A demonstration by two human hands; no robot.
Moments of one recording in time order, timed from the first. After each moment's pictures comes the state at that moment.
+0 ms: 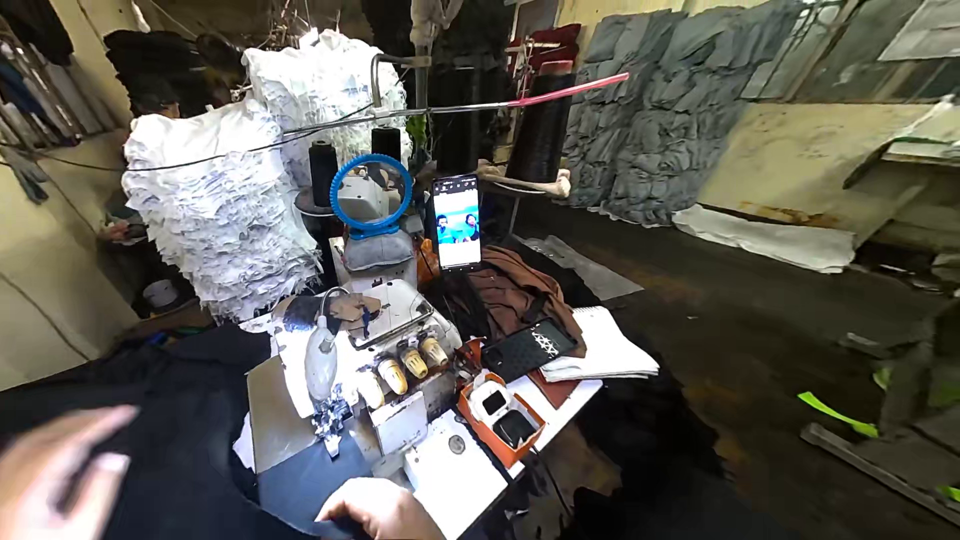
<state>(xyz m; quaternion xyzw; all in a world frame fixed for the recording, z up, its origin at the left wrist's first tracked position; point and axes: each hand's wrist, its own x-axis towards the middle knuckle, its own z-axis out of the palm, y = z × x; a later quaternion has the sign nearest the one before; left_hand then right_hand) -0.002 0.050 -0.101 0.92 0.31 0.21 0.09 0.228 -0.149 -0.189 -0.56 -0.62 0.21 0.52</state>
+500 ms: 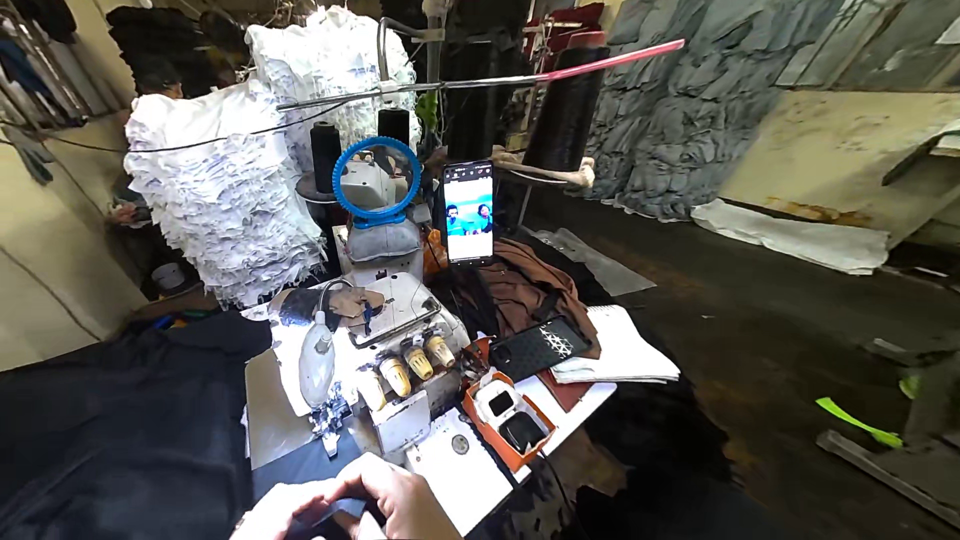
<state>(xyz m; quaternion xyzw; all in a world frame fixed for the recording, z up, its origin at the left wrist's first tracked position) 0.071 -0.036 -0.175 0.89 0.16 0.22 0.36 0.240 -0.147 -0.185 -0.56 -0.56 0.23 0.56</state>
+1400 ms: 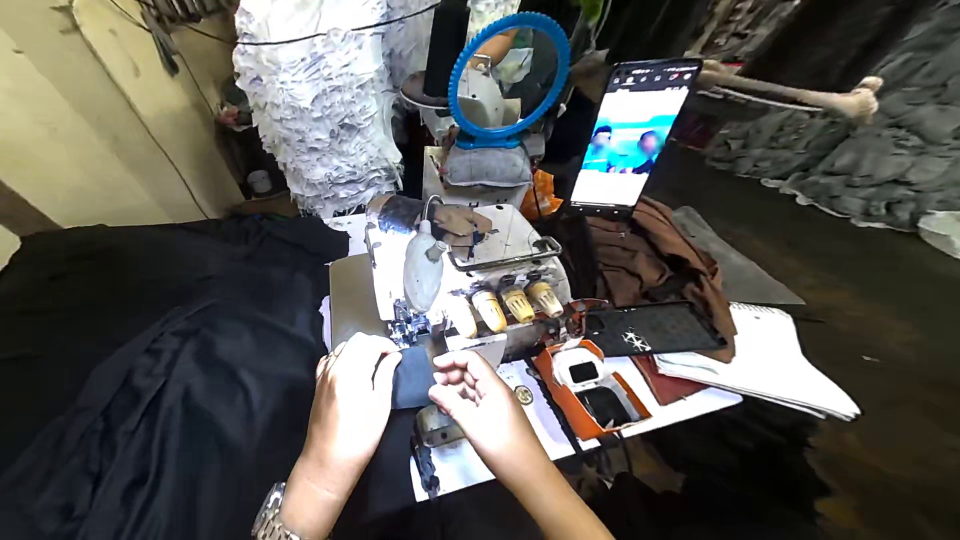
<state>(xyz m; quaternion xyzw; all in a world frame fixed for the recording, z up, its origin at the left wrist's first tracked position) 0.121 -0.033 -0.225 0.83 0.39 0.37 0.12 0.272 -0.131 -0.232 -0.63 -0.44 0.32 0.55</state>
